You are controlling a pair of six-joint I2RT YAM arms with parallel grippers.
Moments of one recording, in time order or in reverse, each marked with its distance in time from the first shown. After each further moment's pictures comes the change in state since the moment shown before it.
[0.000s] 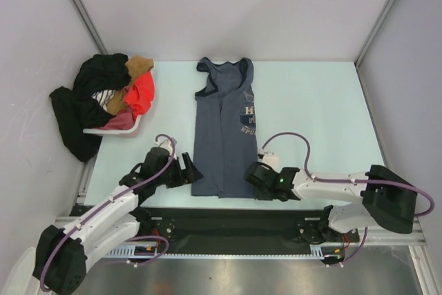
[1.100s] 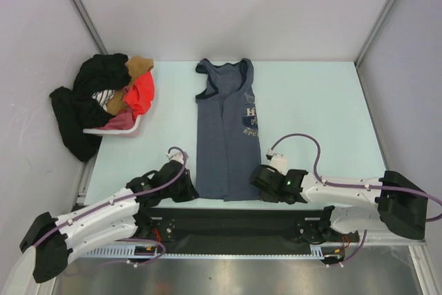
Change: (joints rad) left arm -0.381 -0.007 -0.008 -0.160 -0.190 -0.181; right arm 0.034 -0.121 -0.063 -0.093 0.051 0.151
